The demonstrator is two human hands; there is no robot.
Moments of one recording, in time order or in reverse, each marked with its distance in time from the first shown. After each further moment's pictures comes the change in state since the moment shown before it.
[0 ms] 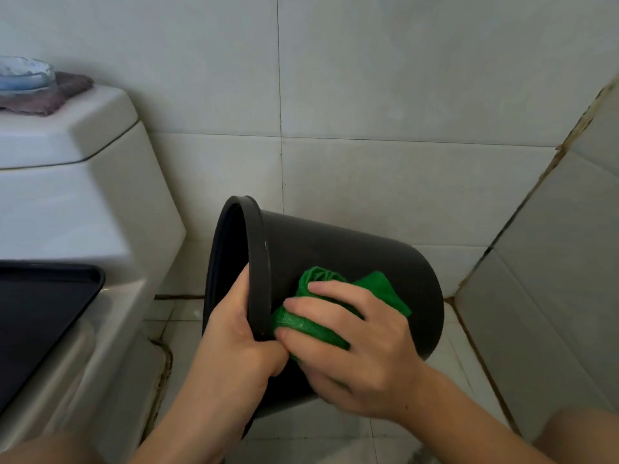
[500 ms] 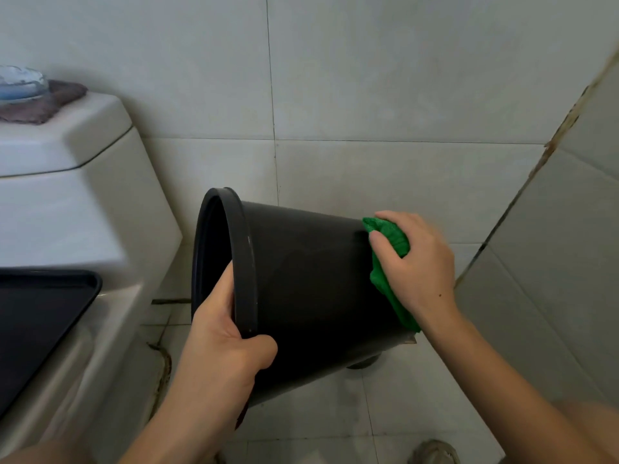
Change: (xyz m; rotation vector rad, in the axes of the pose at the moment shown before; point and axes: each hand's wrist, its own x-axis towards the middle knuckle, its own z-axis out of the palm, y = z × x) left_hand -0.002 0.005 -0.003 0.071 0.019 0.043; right_hand -0.004 0.079 -0.012 -0.088 0.040 0.985
